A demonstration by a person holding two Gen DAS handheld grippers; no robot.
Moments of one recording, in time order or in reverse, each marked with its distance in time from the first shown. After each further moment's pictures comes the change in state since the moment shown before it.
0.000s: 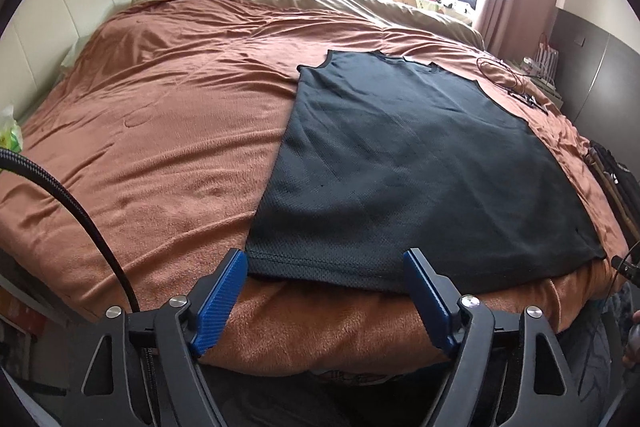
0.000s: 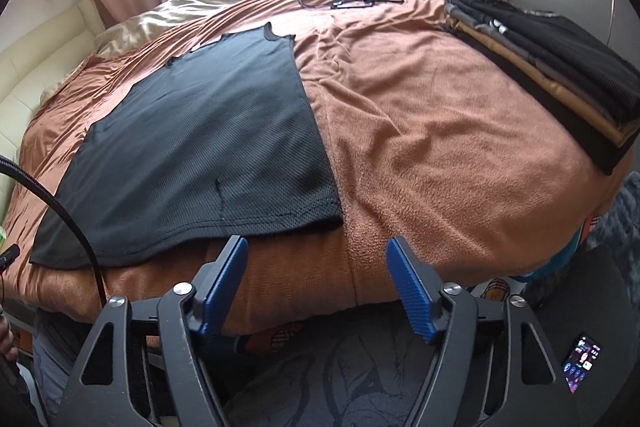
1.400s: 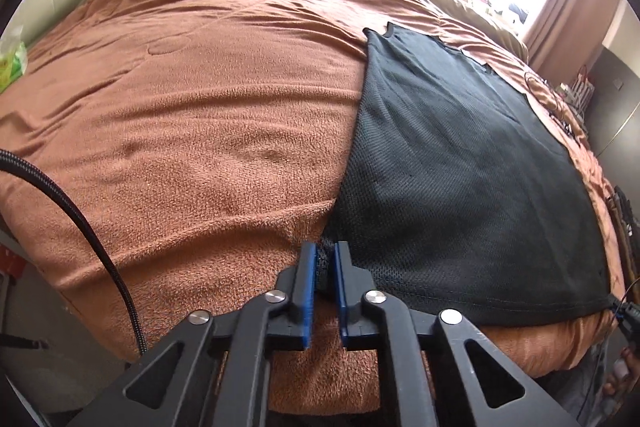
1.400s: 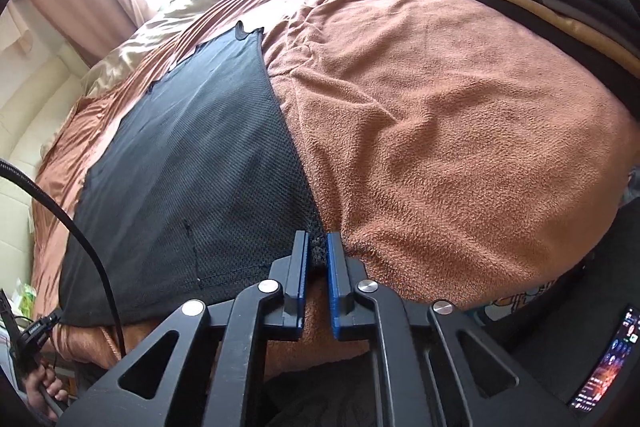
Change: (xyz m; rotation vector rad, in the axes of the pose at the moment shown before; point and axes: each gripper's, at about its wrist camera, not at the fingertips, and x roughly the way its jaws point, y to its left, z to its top) left arm 0.042 0.059 -0.003 -0.207 0.103 0.000; right arm 0.053 -0.033 0.022 0.205 0.028 0.092
